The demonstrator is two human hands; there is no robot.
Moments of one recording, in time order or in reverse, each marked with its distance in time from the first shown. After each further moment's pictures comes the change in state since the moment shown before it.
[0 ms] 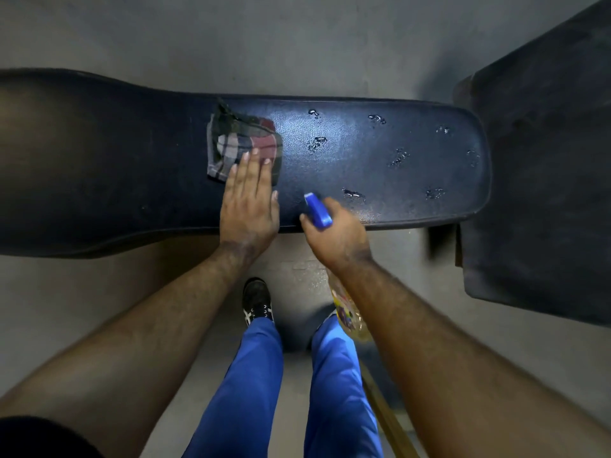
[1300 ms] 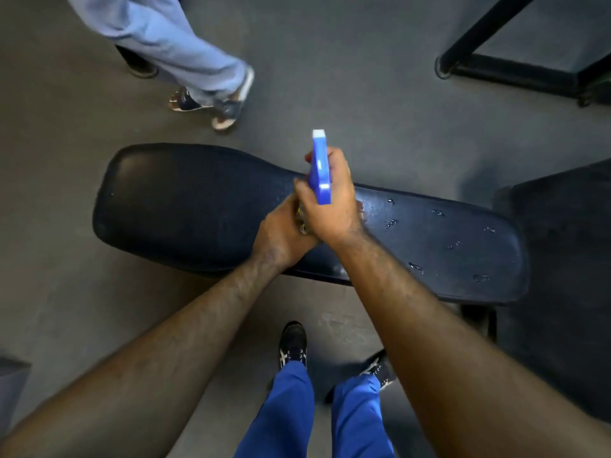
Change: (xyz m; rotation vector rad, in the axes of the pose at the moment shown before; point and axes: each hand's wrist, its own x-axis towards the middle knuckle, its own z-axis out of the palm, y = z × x) left_hand 0.020 -0.075 -0.197 -0.648 -0.198 -0.397; right_hand -0.028 -0.242 -0.002 0.492 0.024 -0.561
